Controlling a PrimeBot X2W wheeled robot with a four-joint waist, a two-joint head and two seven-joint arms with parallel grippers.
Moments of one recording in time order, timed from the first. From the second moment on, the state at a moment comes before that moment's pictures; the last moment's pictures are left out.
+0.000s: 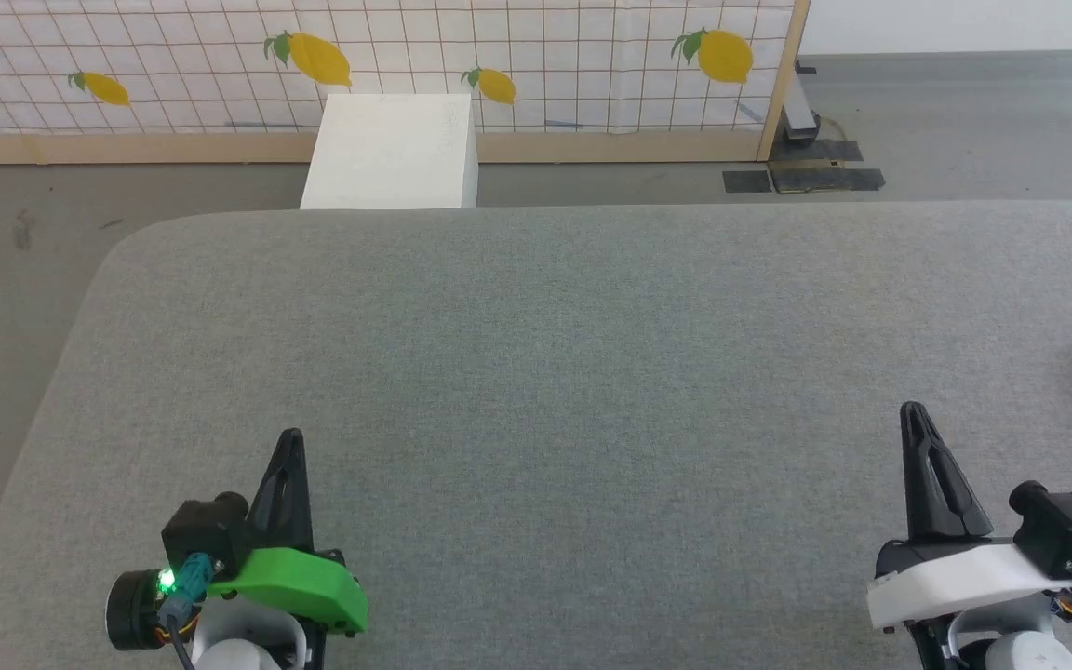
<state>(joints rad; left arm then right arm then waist) -0.06 0.10 -0.08 0.21 -0.22 0.03 -0.24 -0.02 -0.05 -0.05 0.14 0.22 0.13 -0.25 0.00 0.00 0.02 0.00</state>
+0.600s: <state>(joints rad) -0.06 0.10 -0.07 0.18 -0.20 0.03 -0.20 -0.02 -0.05 -0.04 0.12 0.19 0.13 -0.21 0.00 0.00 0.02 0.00</state>
